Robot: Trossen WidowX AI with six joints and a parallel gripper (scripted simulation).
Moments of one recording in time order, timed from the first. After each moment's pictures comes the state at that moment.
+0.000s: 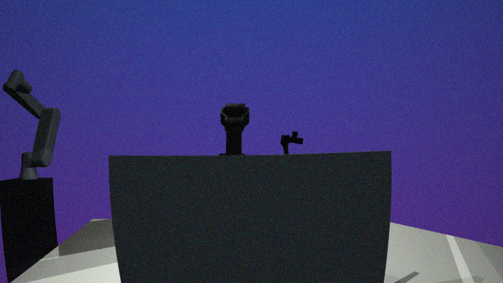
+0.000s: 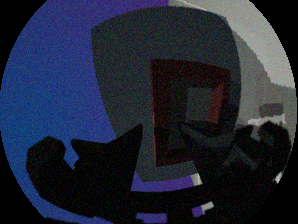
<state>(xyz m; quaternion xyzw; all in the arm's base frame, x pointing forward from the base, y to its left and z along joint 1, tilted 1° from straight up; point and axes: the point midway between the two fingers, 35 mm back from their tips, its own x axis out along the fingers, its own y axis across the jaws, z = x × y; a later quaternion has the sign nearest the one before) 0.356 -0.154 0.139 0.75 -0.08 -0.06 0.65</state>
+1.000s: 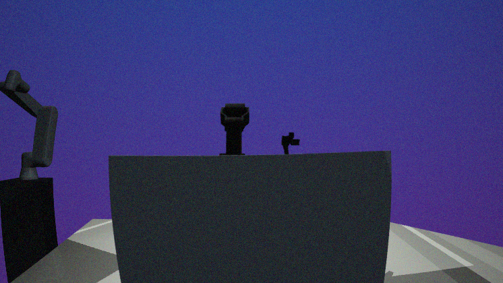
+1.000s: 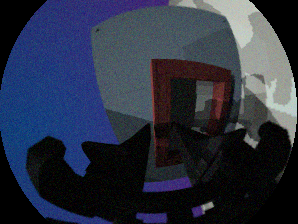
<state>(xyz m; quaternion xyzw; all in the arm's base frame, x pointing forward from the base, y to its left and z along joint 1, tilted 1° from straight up) 0.357 -0.155 0.140 0.75 -0.08 -0.06 0.65</state>
